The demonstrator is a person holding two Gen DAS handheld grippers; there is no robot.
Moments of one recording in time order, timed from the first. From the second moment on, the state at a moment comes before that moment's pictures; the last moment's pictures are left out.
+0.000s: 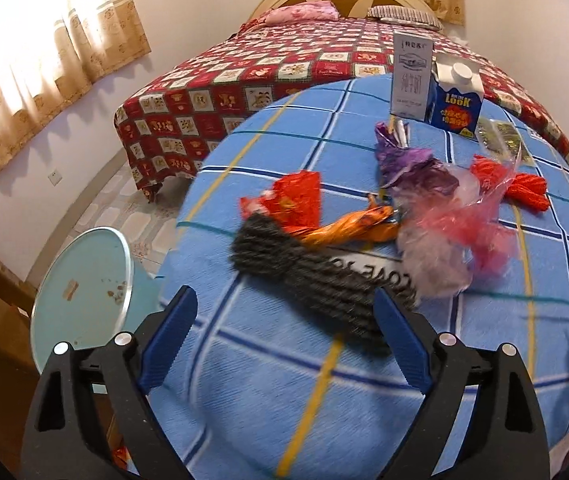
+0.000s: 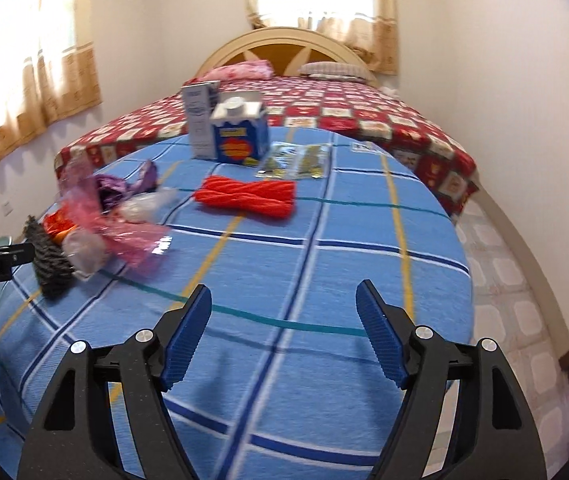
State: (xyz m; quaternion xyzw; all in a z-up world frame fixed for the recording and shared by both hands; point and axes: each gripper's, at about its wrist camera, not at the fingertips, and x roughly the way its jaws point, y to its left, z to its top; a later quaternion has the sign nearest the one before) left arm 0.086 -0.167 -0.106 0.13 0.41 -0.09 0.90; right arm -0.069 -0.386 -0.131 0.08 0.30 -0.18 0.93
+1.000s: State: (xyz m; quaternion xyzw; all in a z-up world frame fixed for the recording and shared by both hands) left arm 0.068 -0.146 -0.099 0.16 0.41 -0.18 0.88; right arm -0.062 -0.358 -0.133 0.08 0.30 -0.13 0.94
